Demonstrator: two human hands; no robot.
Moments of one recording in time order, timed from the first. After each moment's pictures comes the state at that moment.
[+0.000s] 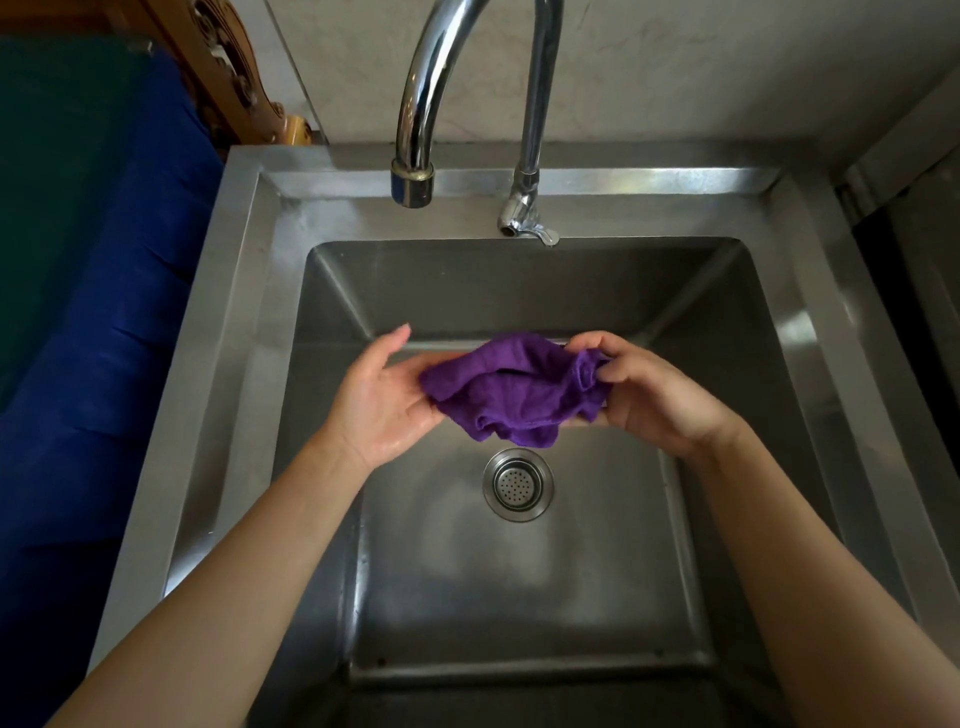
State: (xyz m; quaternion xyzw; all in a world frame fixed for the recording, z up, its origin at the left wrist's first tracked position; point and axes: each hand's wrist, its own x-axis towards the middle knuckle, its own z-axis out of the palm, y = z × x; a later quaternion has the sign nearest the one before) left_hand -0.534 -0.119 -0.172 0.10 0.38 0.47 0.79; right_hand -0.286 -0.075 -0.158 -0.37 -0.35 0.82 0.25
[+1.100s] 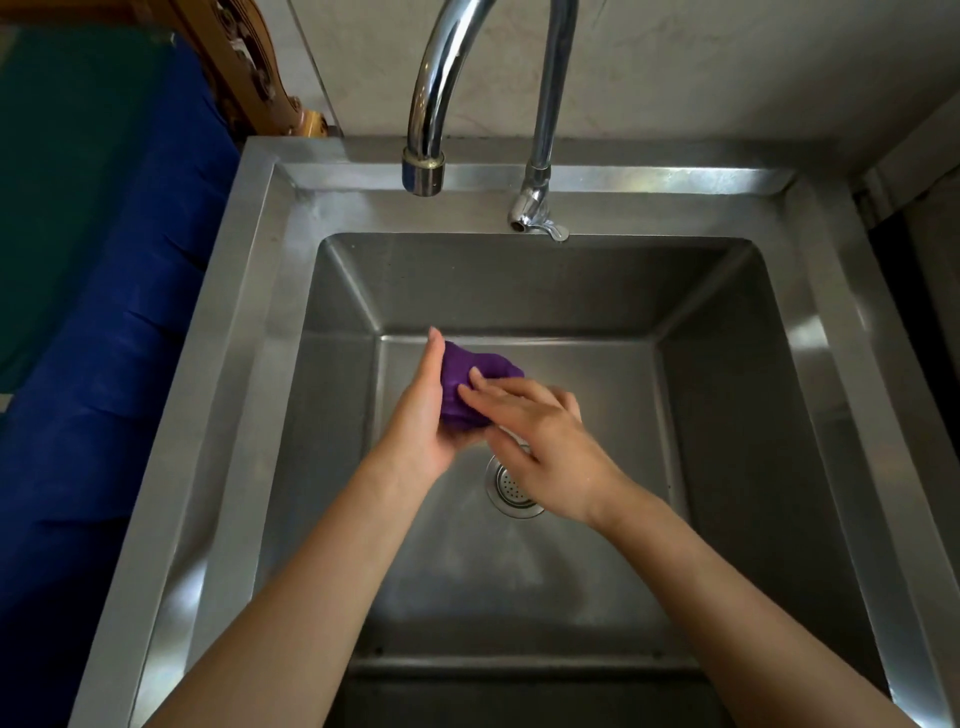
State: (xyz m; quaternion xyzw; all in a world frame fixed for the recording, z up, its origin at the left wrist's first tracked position) left_hand -0.491 -0.128 -0.171 0.05 0.55 0.43 0.71; right_hand -0.352 -0.138 -0.164 -0.40 -0.82 0.38 0.17
